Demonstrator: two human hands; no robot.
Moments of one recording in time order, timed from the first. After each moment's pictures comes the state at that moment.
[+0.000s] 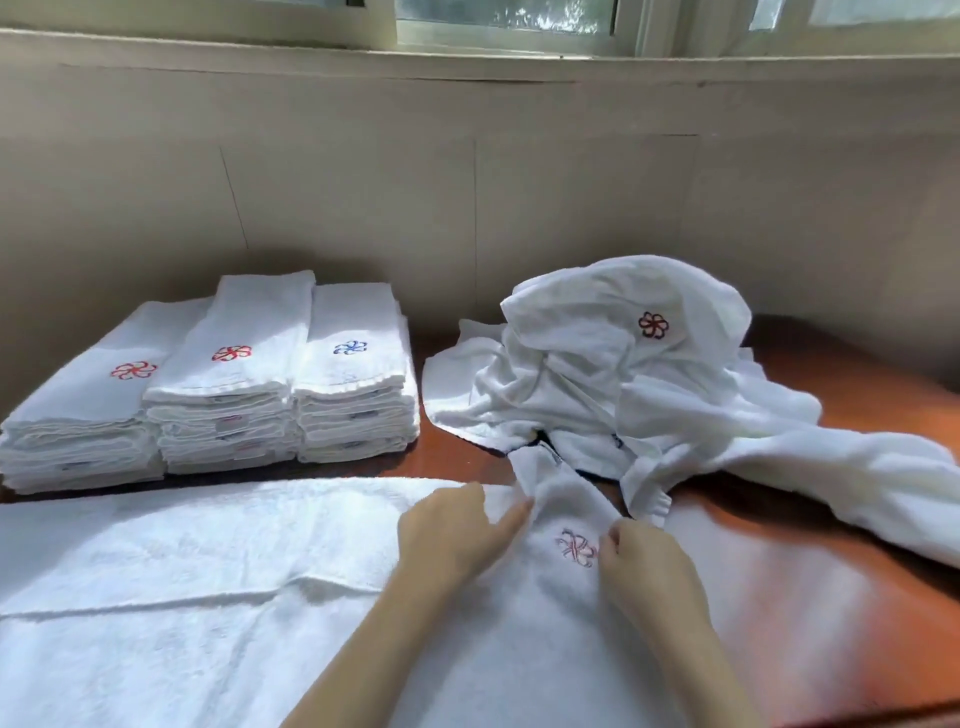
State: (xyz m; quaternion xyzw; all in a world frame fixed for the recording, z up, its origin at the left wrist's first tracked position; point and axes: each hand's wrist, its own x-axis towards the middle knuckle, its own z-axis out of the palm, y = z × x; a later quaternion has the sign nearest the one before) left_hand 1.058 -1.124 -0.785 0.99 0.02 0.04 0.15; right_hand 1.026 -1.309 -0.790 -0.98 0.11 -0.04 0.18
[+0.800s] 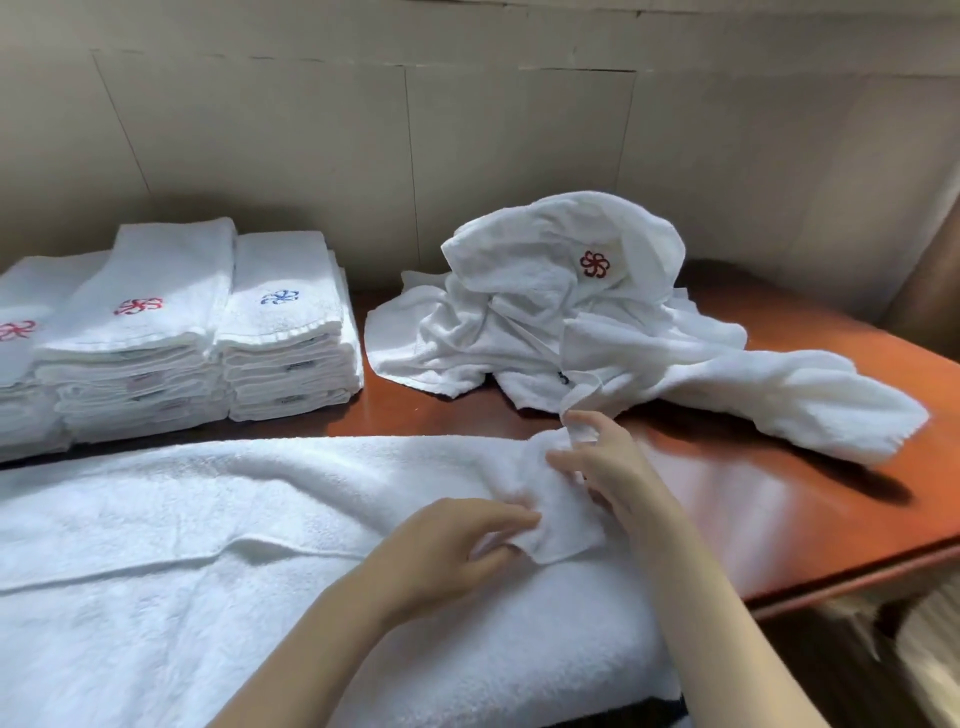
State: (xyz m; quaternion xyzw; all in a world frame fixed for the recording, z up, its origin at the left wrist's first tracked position) left_hand 0.996 -1.133 -0.786 0.88 -0.35 -0.03 0.31; right_hand 1.039 -1.333 -0.780 -0.78 0.12 0.00 0.62
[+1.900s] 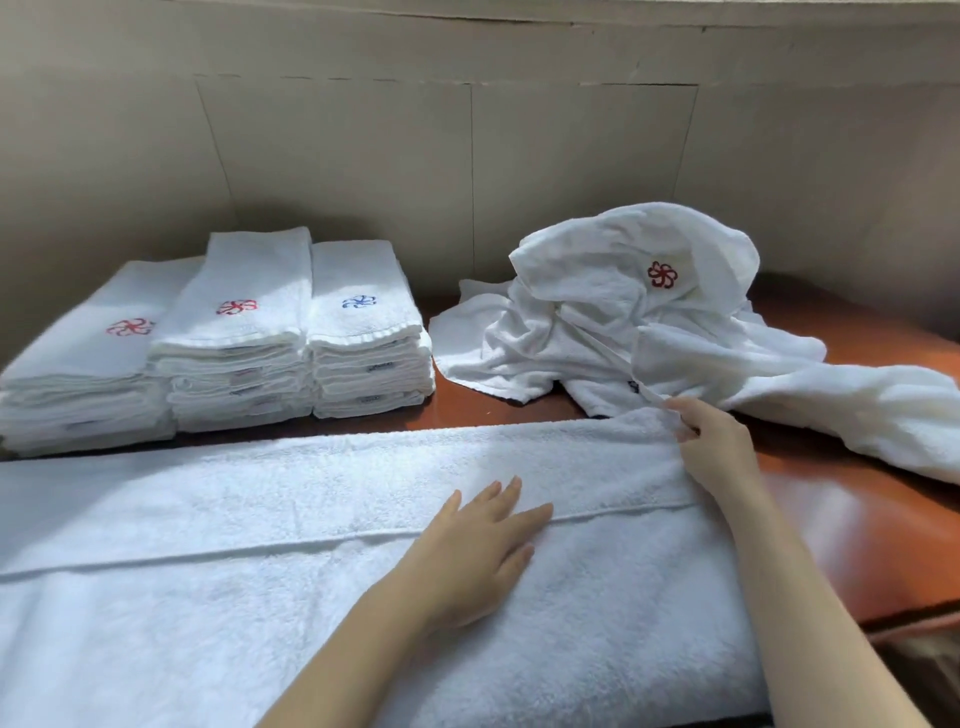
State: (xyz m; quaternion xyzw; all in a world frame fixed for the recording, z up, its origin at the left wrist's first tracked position) left_hand 0.995 -1.083 -0.794 0.95 -0.29 -0.07 0.12; right_hand 1.078 -1.361 -0.797 -0.92 0.12 -0.19 0.33
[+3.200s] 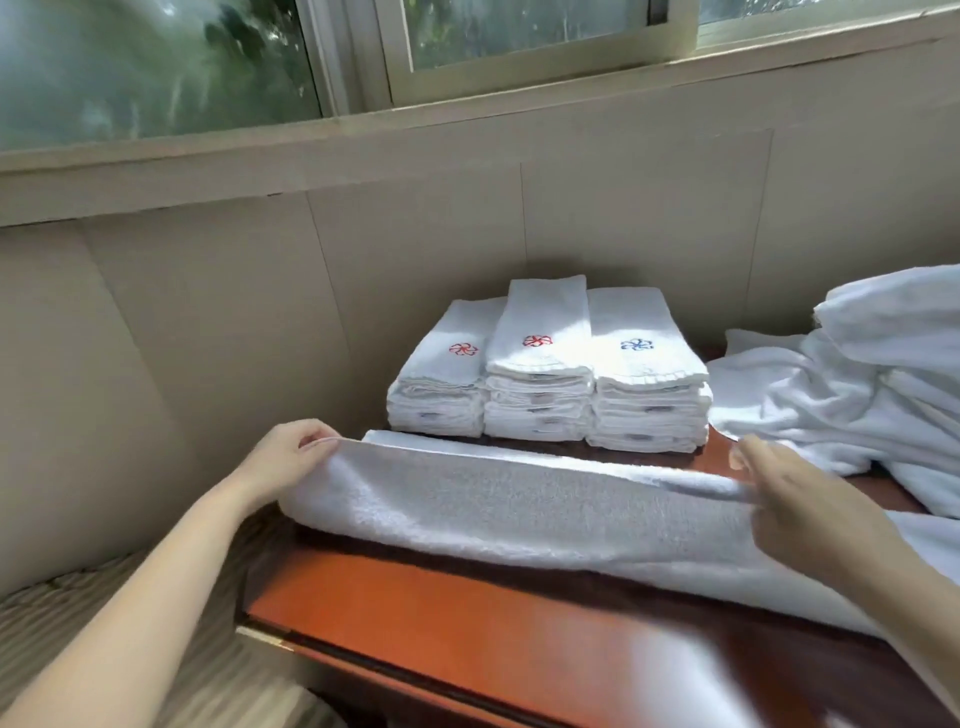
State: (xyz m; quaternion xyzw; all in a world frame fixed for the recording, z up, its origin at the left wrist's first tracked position) left_hand 0.920 -0.691 -0.724 0.92 0.19 0.18 0.30; right_hand 1.049 -1.163 -0.745 -0.95 -0.22 -0.15 0.13
